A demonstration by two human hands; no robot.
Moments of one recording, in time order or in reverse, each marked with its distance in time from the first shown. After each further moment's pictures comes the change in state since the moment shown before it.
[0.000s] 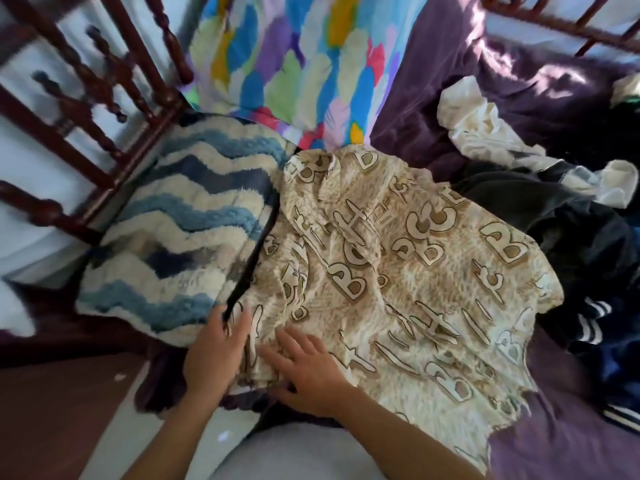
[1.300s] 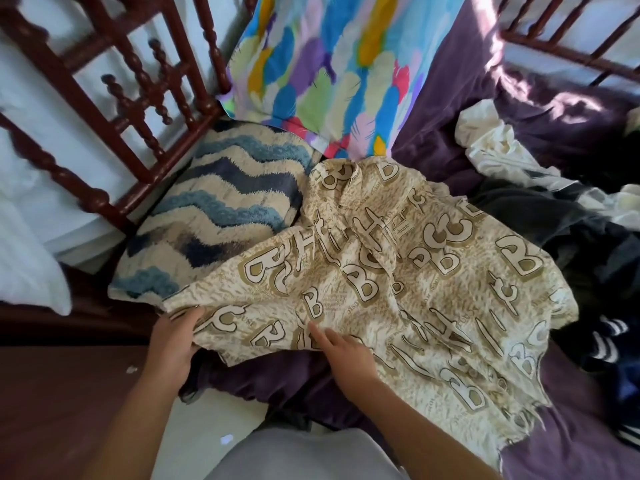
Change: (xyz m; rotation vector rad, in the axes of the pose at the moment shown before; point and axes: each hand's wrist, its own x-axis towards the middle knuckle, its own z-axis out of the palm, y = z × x) left_hand 0.023 -0.050 -0.056 -1.005 0.053 -0.284; right_hand 0.001 0.020 0.012 -0.129 0.017 0.307
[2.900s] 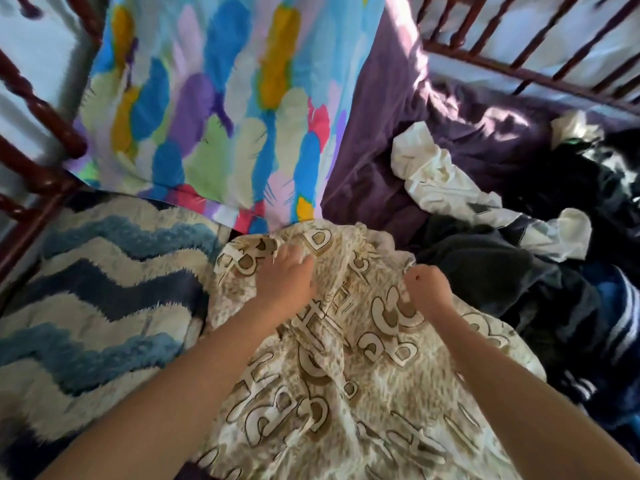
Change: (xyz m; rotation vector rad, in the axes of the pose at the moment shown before) left_hand 0.091 0.079 0.362 1.675 -0.581 1.086; right_hand 0.109 0.260 -0.200 0.364 0.315 0.807
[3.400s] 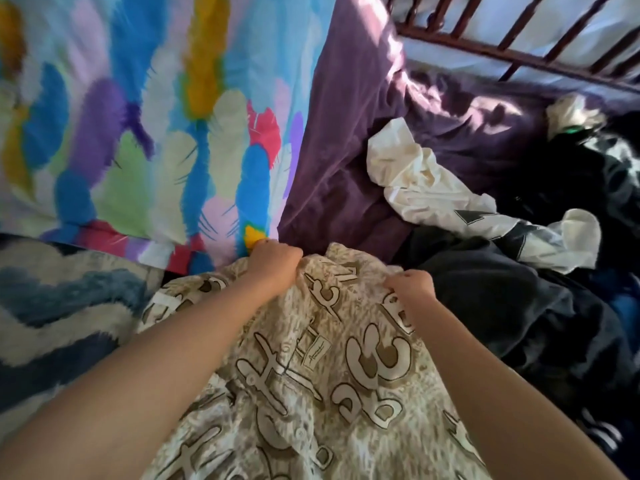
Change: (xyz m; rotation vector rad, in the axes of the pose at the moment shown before) left_hand 0.134 0.019 0.010 0.142 -0.024 0.082; right_hand 0.089 0.012 0.005 0.760 0.011 0.425
